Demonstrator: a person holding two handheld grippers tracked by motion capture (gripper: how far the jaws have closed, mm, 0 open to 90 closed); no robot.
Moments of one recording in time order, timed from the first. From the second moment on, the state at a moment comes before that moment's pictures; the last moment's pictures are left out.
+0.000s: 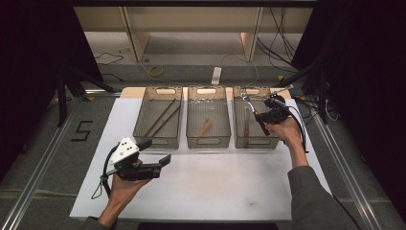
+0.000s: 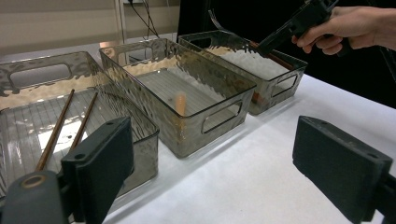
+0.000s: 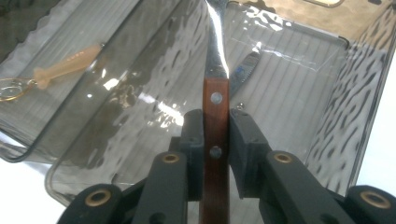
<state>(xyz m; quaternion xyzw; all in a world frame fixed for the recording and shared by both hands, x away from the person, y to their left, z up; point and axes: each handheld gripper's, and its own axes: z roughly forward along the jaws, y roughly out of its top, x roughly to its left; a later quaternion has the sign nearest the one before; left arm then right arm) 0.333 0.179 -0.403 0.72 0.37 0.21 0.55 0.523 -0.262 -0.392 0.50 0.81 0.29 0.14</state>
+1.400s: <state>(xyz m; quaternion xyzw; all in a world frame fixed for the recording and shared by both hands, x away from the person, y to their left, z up) 0.332 0.179 -0.402 0.72 0.36 0.21 0.55 0.535 -0.255 -0.409 0.53 0.79 0.27 0.13</state>
